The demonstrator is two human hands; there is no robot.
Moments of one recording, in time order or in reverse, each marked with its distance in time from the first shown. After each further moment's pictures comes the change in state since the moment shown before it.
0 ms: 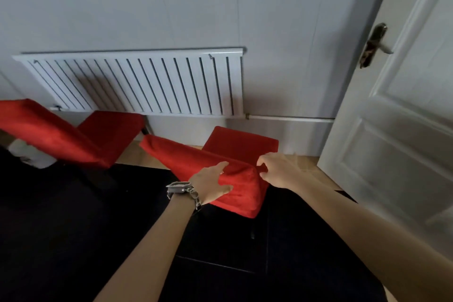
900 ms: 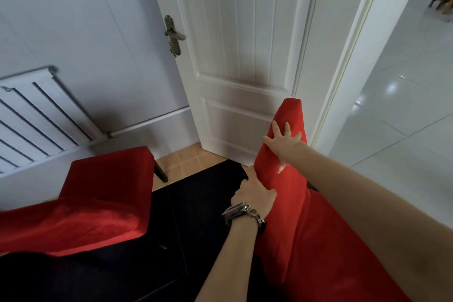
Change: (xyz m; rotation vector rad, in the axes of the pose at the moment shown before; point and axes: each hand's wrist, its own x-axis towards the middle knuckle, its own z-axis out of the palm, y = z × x) left_hand -0.040 0.436 0.272 -0.088 -0.177 0.213; right_hand -0.276 0.362 -0.025 -0.218 -0.210 0.688
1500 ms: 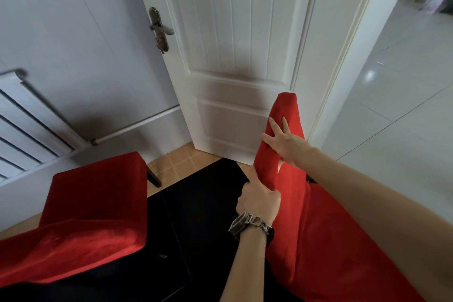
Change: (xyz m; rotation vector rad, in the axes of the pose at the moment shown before) left_hand 0.025 -0.020 -0.010 -0.145 0.027 -0.050; right_hand 0.022 -0.014 0.004 0.098 0.167 -0.097
